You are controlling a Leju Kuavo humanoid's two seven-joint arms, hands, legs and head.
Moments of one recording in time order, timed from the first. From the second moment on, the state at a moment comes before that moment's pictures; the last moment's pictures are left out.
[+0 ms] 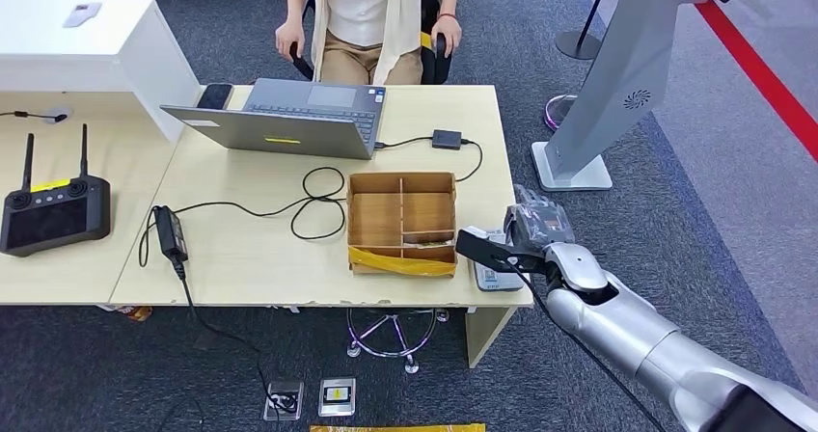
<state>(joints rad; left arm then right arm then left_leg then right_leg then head) -0.13 0.05 -0.95 -0.21 1.23 0.30 -0.16 -0.73 -0.43 1.04 -0.98 0.59 -0.07 0.45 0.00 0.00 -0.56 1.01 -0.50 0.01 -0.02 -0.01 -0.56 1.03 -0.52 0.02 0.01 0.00</state>
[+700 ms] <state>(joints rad) -0.14 0.05 -0.96 -0.21 1.19 0.32 -0.16 -0.92 -0.43 0.96 -1.19 0.71 0.13 0.60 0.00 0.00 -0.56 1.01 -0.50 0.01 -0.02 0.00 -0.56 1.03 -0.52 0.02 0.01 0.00</state>
